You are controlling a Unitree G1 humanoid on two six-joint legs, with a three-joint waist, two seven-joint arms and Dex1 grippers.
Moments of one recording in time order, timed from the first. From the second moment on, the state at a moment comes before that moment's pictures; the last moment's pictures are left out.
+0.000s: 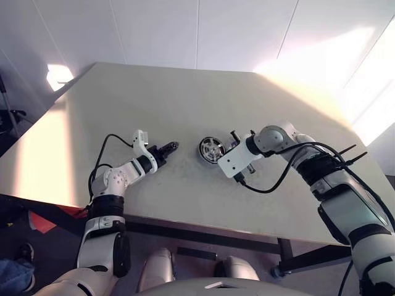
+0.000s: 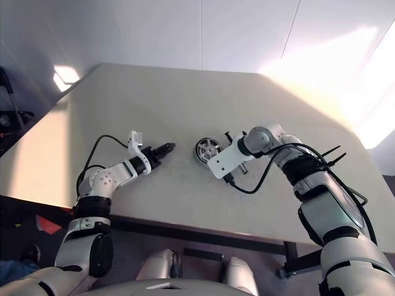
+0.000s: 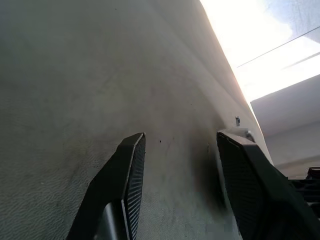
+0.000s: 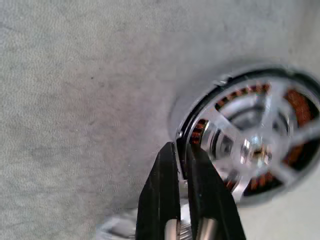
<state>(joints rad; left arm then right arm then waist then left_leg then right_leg) -0.54 0.13 0.34 0.43 -0.66 0.85 -0.45 -0.89 -0.60 0.56 0.62 -0.46 -0.57 1.15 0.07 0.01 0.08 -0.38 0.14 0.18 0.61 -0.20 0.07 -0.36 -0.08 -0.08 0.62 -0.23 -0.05</state>
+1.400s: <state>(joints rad) -0.51 0.11 0.34 0.42 -0.67 0.82 -0.45 -0.68 -0.71 0.59 0.08 -0.32 -0.19 1.26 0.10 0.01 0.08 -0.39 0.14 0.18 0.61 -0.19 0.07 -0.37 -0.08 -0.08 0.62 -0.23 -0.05</state>
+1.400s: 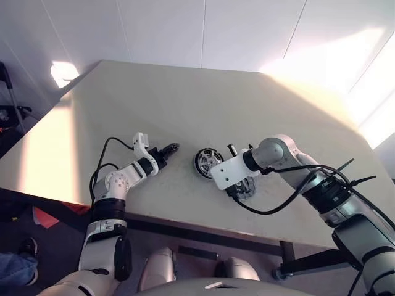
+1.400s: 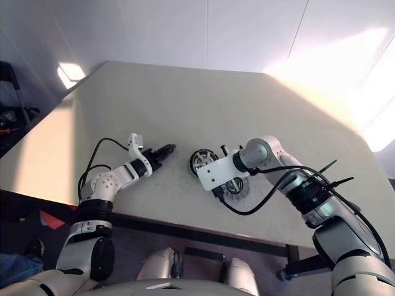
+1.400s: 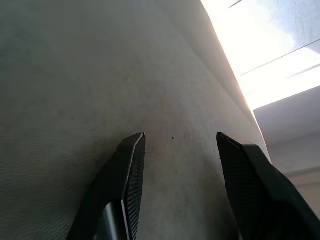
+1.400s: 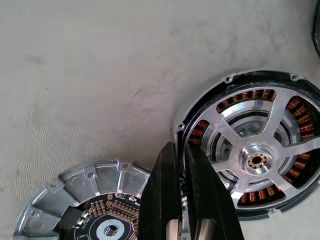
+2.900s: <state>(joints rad) -0.50 0.09 0.31 0.44 -0.66 0.78 -0.48 -0.66 -0.56 0.08 -0.14 -0.09 0.71 1.14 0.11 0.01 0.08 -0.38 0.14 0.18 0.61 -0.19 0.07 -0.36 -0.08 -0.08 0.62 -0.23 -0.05</state>
